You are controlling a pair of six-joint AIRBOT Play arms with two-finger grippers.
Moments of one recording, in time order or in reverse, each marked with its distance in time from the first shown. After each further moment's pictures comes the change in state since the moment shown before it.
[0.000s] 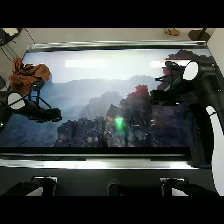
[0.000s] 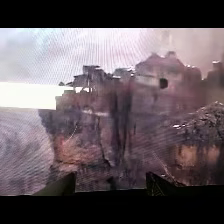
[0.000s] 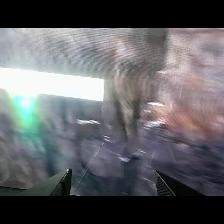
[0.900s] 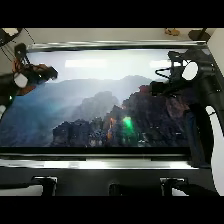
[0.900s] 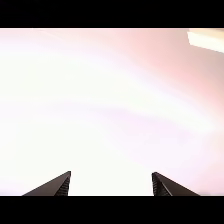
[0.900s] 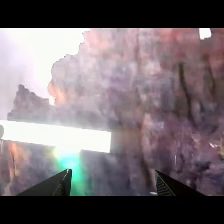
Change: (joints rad) left arm 0.153 -0.400 0.401 -0.027 0.676 -0.031; right arm 0.000 -0.004 0.000 0.003 -0.227 0.013
